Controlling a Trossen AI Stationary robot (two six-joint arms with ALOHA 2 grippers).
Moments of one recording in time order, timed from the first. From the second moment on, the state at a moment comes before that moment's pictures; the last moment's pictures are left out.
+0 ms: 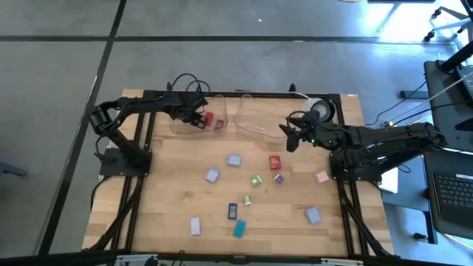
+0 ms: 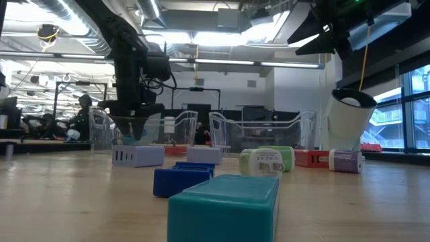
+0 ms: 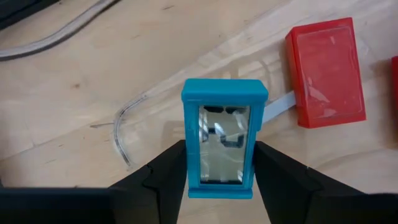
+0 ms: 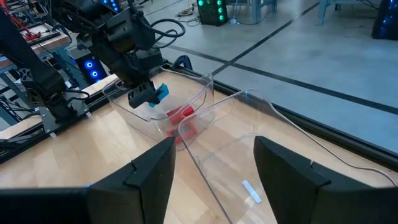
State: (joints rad) left arm 0.64 1.58 0.92 -0.65 -0.26 -0.54; right arm 0.07 0.89 0.67 -0.19 0.63 0.49
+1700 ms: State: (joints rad) left arm -0.11 1.43 1.09 -0.42 -0.27 -0.77; right arm 0.07 0.89 0.67 -0.26 0.42 0.64
